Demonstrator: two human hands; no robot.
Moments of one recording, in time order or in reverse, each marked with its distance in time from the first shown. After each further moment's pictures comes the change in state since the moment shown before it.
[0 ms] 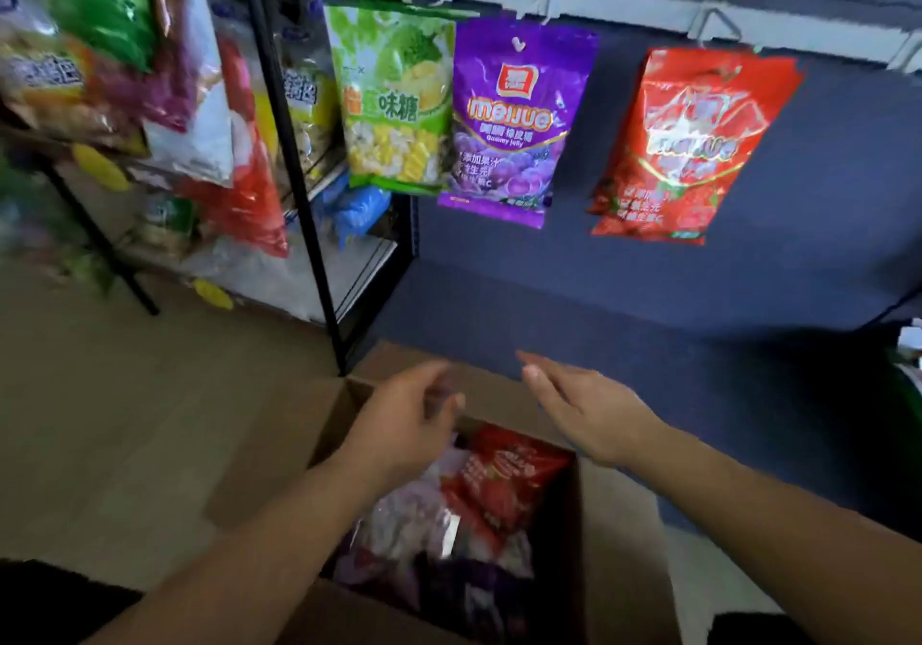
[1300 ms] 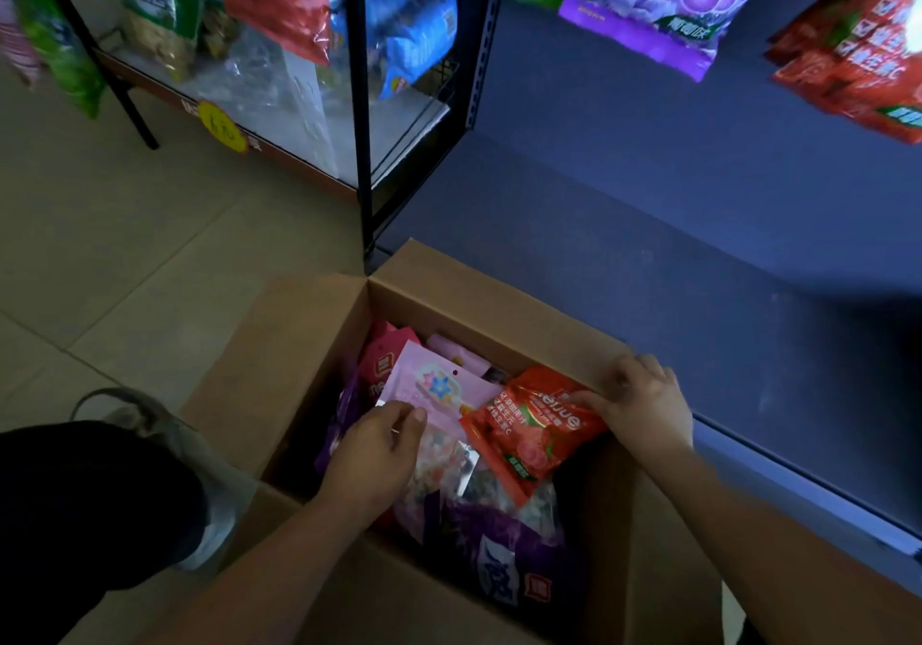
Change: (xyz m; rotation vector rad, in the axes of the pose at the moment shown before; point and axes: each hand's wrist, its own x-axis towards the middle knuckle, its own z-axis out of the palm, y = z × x) left_hand -0.084 -0.194 0.106 -0.062 0.084 -0.426; right_hand 0.051 0.118 0.177 -0.160 0.282 0.266
